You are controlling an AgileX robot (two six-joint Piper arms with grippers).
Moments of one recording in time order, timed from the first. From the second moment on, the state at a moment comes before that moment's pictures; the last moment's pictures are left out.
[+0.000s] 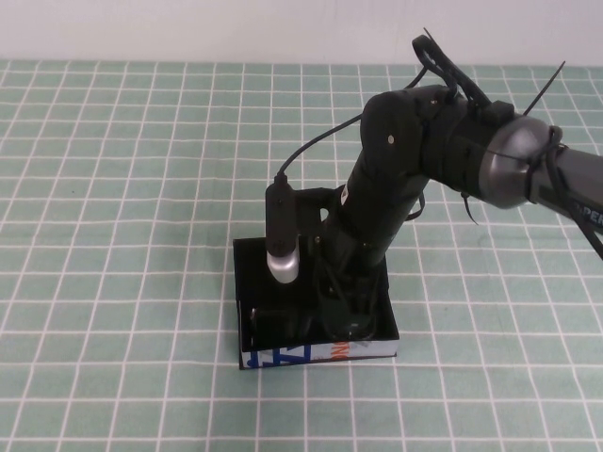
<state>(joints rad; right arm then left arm) 0.63 2.01 -1.67 0.27 1.11 -1.12 -0.11 -0.01 0.03 -0.06 0.12 -0.06</state>
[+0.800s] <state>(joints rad) 0.61 1.66 -1.67 0.31 1.01 -0.89 -0.11 0.04 -0.30 -0.11 0.18 -0.13</state>
